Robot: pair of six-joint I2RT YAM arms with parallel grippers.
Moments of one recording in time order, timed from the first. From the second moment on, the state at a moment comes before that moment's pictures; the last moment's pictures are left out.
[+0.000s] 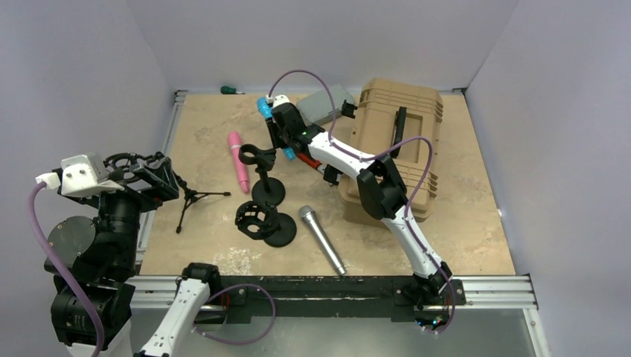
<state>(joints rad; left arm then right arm) -0.12 0.54 1.47 -0.89 -0.28 -0.20 0.77 2.46 2.17 -0.32 0.20 0.24</state>
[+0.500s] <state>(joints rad) -0.12 0.58 1.47 -0.97 -0.40 -0.21 0.77 2.51 2.18 -0.32 0.14 0.25</state>
